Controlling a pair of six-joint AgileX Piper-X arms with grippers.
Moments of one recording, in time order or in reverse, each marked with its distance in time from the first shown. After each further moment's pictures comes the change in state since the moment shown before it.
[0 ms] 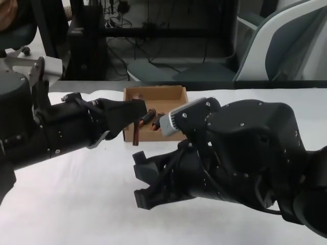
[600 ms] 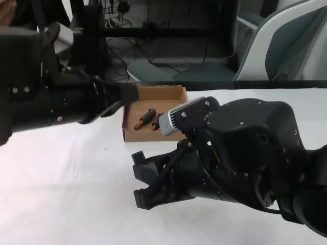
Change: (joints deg) left arm -0.9 -2.1 -13.5 29.4 -11.5 10.3; right arm 0.0 0.0 0.0 0.5 -0.4 0.0
